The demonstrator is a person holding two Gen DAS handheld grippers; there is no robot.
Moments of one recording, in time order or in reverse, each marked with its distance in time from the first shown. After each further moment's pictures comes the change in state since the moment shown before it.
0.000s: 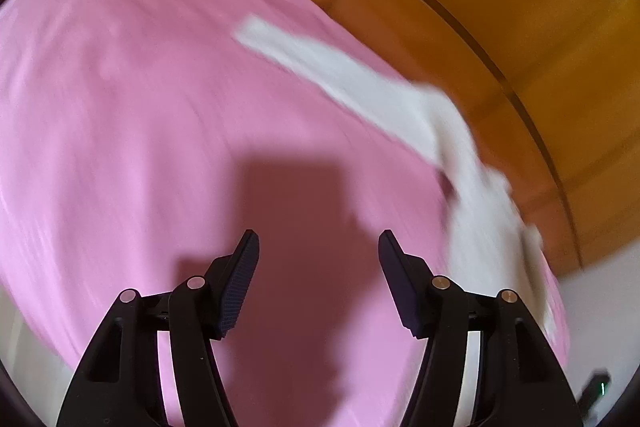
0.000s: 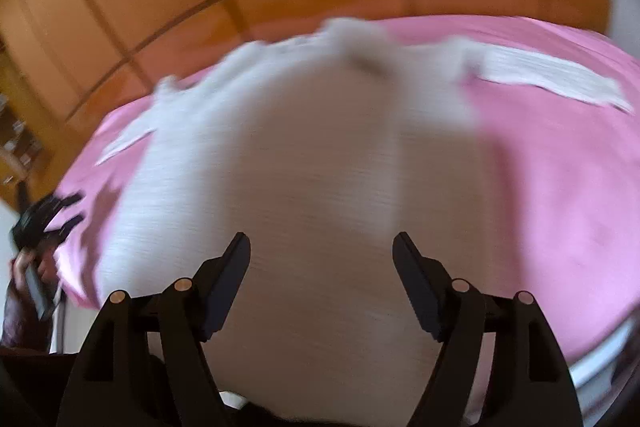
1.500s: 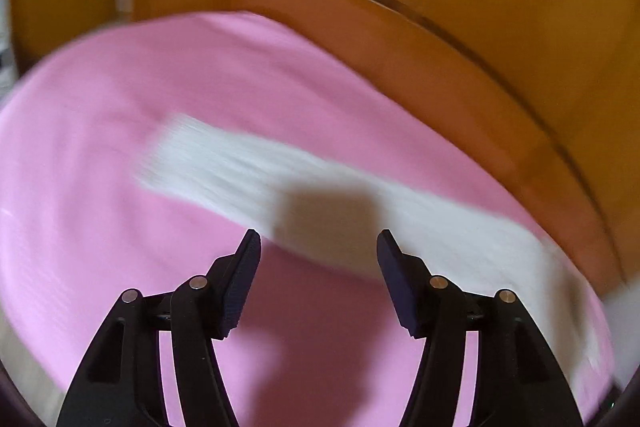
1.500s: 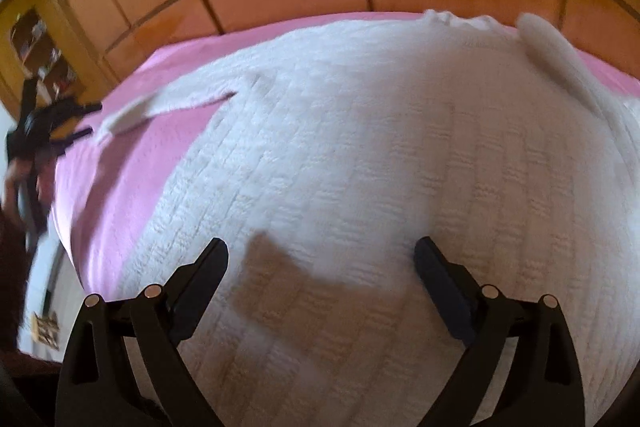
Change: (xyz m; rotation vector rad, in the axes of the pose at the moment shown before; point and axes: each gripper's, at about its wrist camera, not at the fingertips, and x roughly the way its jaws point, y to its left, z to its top) left arm -0.012 0.016 0.050 0.133 -0.091 0.071; right arm 0.096 0.114 0.007 -0.184 0.064 0.060
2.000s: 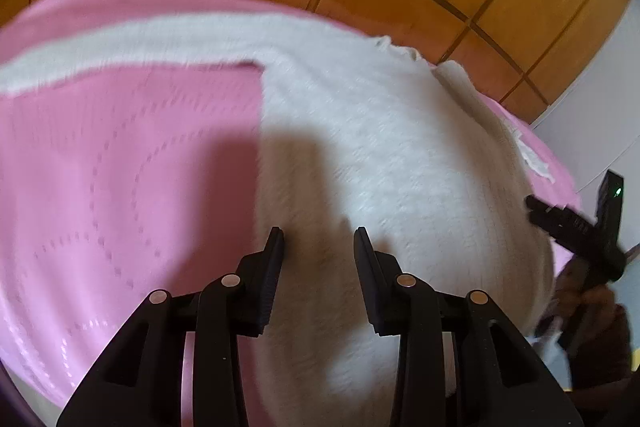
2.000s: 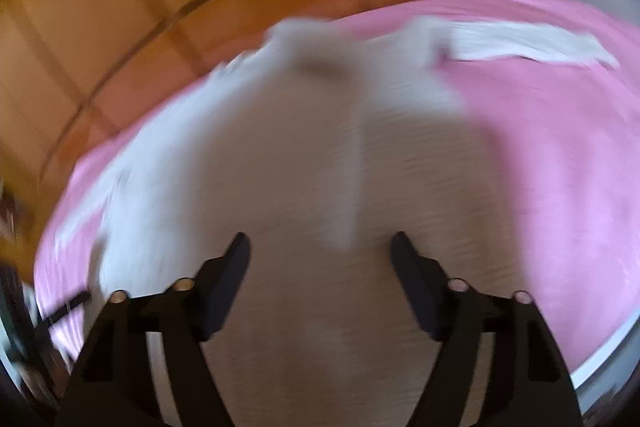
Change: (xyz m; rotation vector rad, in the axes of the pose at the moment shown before) left arm 0.003 -0.157 -0.163 0.403 0.224 -0.287; right arm -0.097 -0.160 -0.041 0.443 -0.158 -0.185
